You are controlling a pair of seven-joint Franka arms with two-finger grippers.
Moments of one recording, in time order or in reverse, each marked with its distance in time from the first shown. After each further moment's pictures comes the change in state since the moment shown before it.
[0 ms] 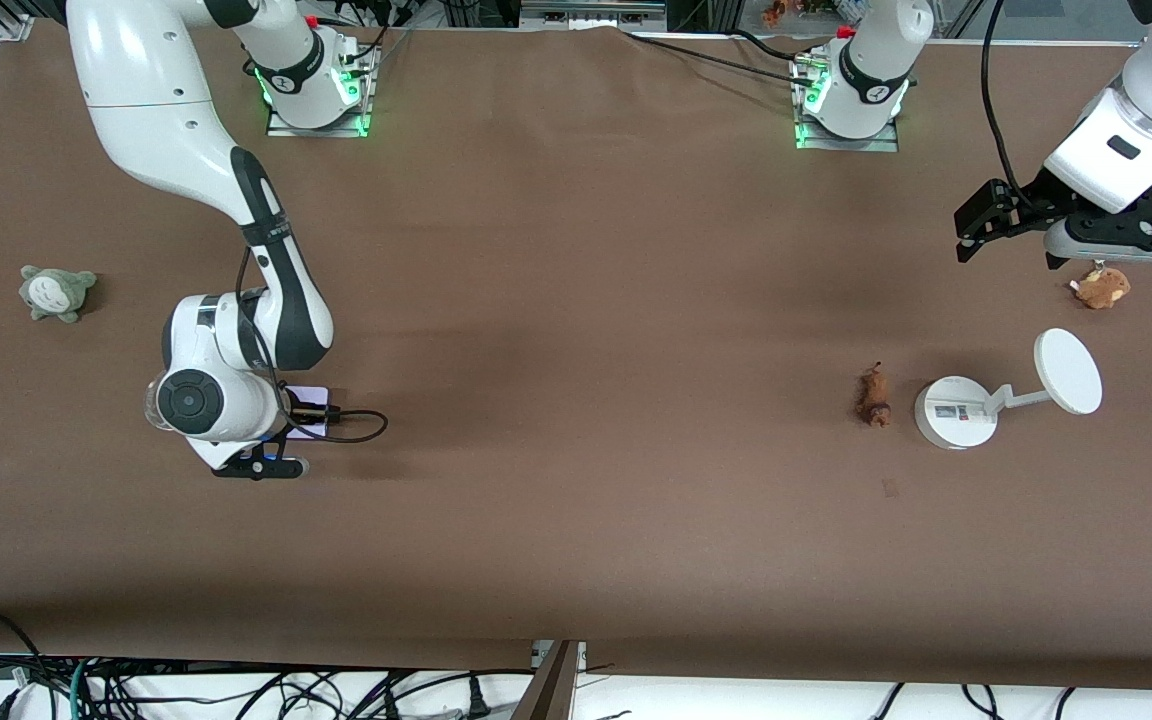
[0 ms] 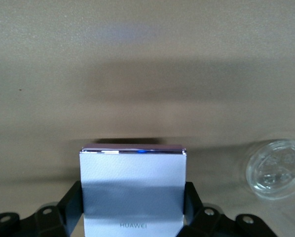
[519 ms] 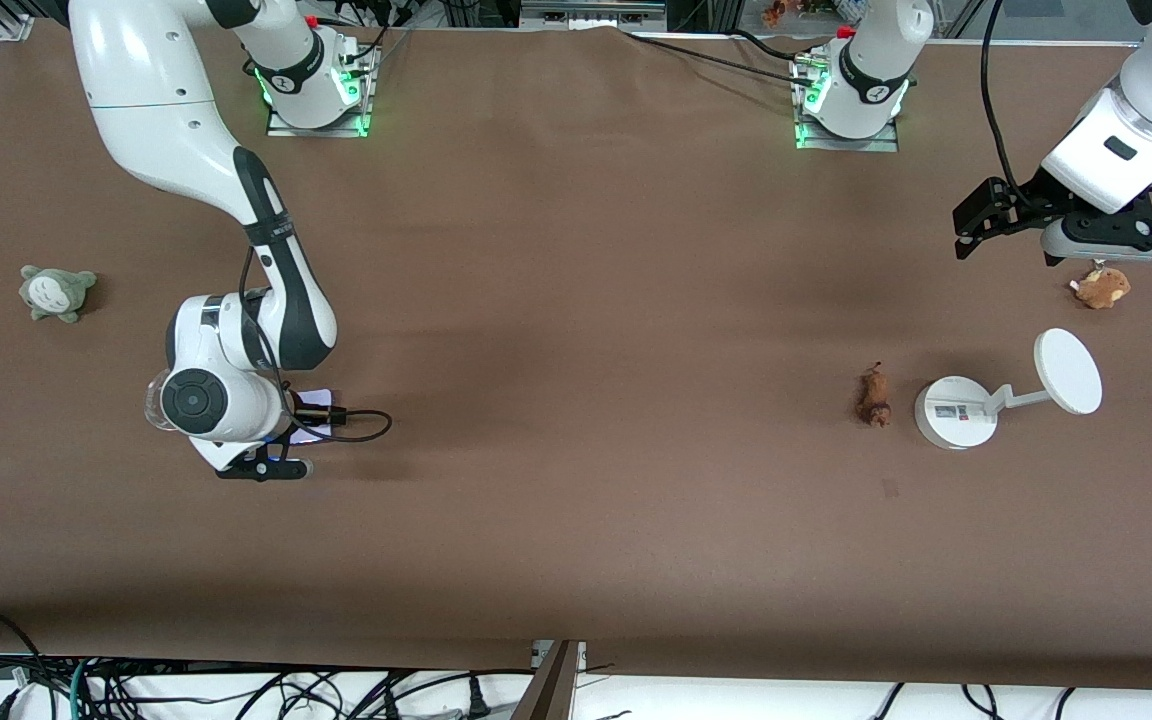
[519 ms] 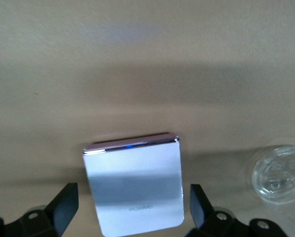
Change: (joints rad) left arm 0.000 0.000 -0.001 0.000 0.000 -0.013 0.000; right arm 0.006 -0.005 0.006 0.013 0.000 0.004 -0.007
